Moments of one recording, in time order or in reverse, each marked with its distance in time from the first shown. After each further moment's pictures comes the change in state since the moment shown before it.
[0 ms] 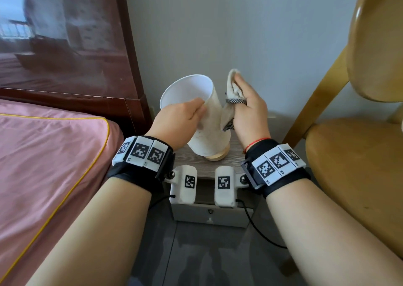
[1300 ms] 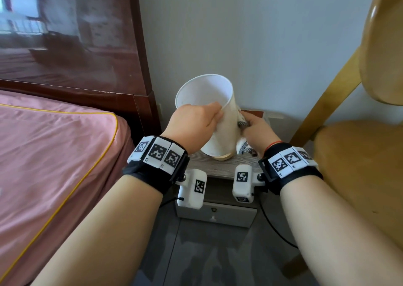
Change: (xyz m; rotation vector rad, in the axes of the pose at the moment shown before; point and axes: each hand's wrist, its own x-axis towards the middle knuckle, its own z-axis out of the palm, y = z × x) left_hand -0.005 0.010 0.011 0.127 0.057 0.147; right_hand 0.004 0.052 -0.022 -0.244 -0.385 0.351
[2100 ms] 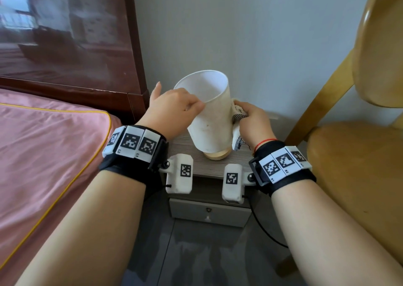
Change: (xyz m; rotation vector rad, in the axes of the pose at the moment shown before) left_hand 0.013 -0.030 -0.015 0.024 0.013 -0.152; right_hand -0.004 -0.021 0.002 -0.039 0.205 -0.074
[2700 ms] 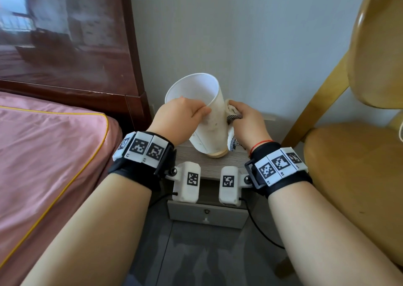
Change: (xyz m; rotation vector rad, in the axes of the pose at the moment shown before) left_hand -0.006 0.018 0.007 -0.146 -0.058 -0.013; right_hand -0.007 -0.005 0.004 -0.030 0.007 -0.115
